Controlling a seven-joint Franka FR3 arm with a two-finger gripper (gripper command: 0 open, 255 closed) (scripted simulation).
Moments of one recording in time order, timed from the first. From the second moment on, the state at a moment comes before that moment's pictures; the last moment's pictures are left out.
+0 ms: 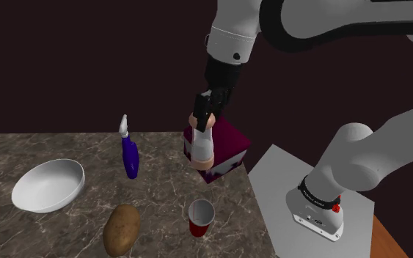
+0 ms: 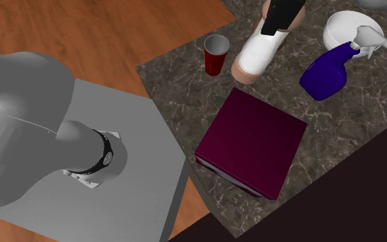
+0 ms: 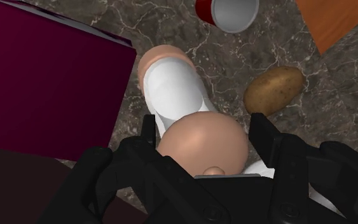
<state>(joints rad) 0.12 -0.48 0.41 -2.20 0.34 1.83 0.30</state>
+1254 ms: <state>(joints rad) 0.06 -0.50 0.23 -1.98 0.27 1.55 0.16</state>
